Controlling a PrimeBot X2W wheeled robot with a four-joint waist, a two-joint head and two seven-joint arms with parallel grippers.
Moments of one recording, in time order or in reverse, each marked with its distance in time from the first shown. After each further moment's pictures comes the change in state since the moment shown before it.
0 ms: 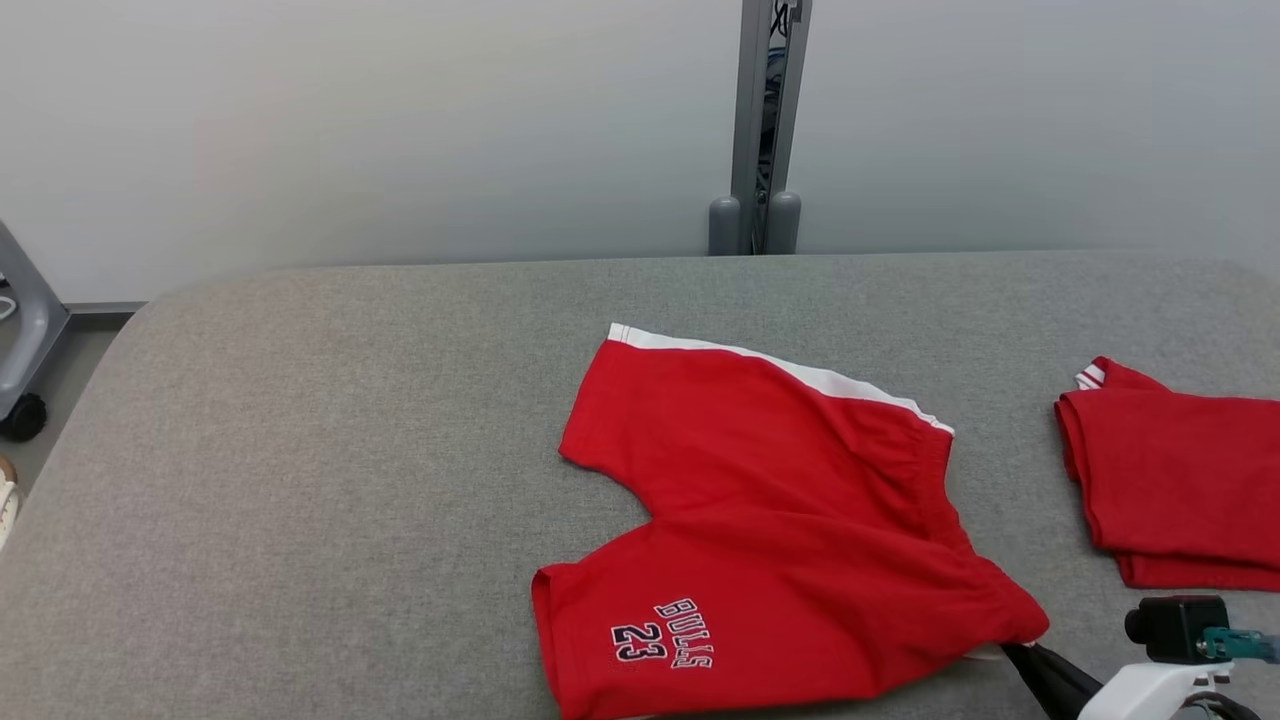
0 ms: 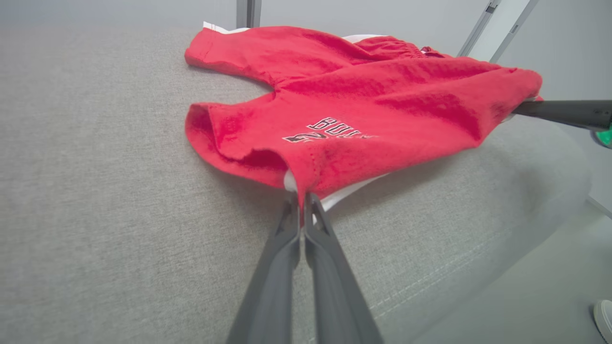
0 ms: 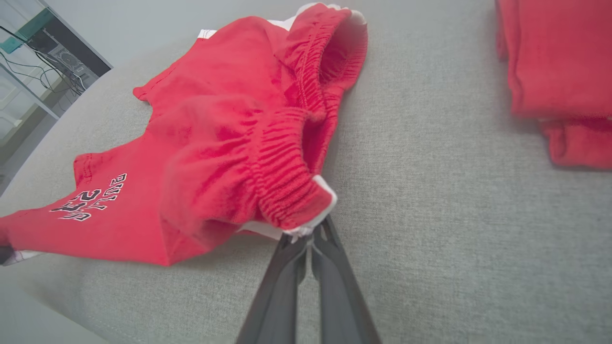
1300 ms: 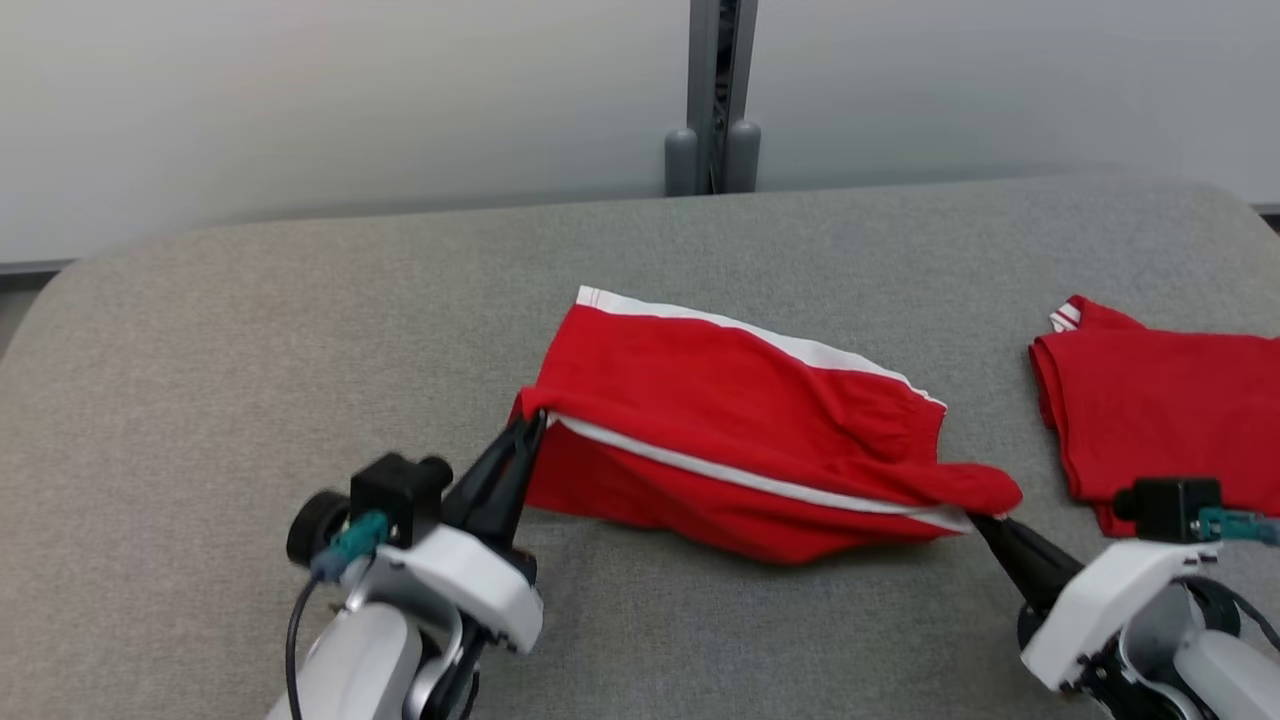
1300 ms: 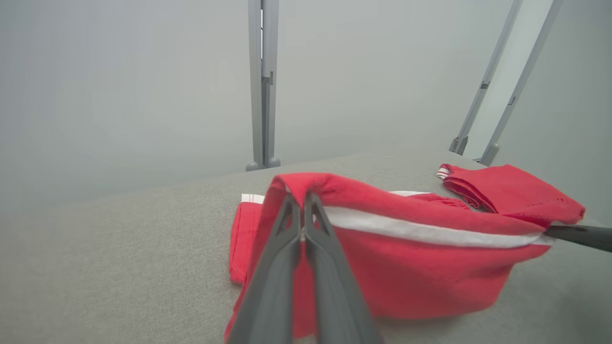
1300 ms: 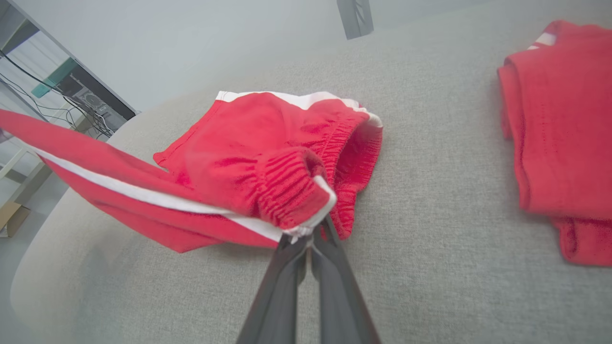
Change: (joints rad) left arm -0.354 0.017 0.082 -0.093 -0.028 0.052 0.088; right arm -0.116 0.009 -0.051 -0.096 0.027 0.000 0.062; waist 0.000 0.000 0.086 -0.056
